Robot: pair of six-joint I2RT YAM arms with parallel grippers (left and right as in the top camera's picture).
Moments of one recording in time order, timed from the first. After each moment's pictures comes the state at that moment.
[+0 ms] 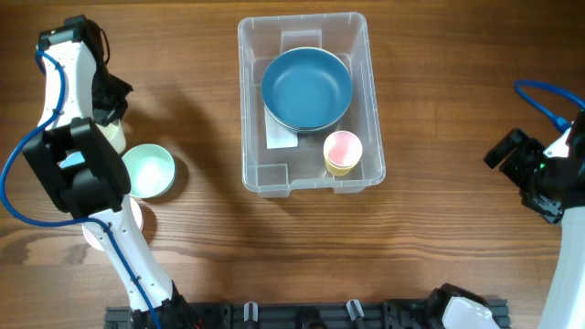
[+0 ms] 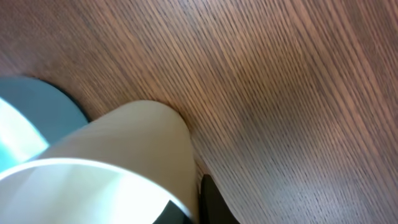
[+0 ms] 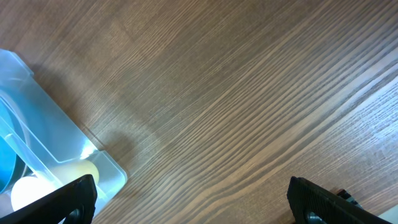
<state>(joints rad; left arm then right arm) 0.28 2.35 2.07 -1.34 -0.17 -0.75 -0.39 1.18 1.33 -1.35 -0.04 0.38</state>
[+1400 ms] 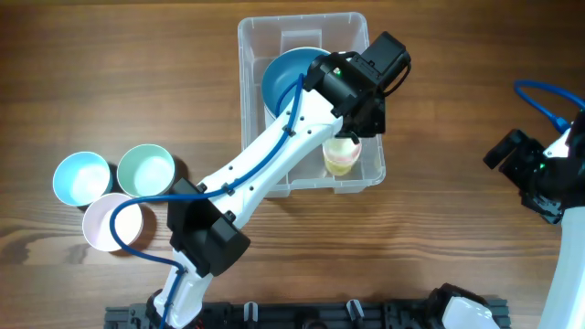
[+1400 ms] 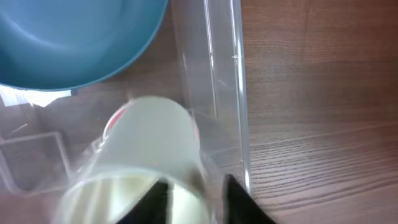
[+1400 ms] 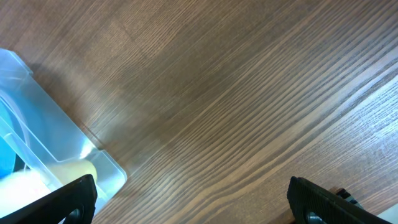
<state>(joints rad) -0.81 2.13 2.20 -1.30 0.02 -0.75 -0.39 1.18 1.33 -1.35 -0.04 0.38</state>
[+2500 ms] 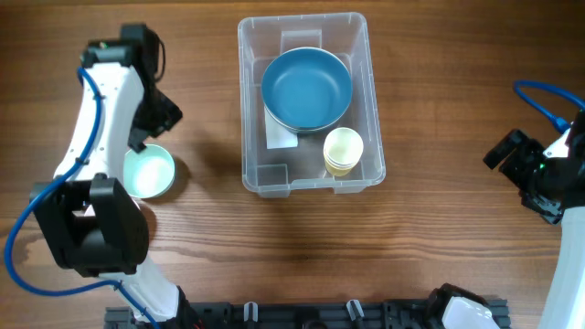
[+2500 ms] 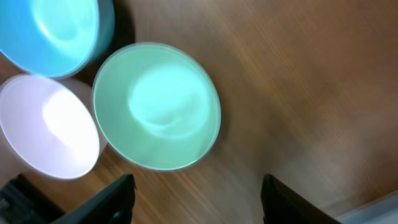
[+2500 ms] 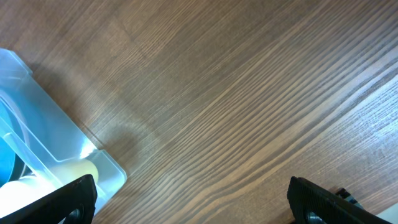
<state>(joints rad) 0.03 1.89 1.63 -1.35 -0.19 -0.82 -0.39 1.18 1.33 -1.35 -0.04 0.38</state>
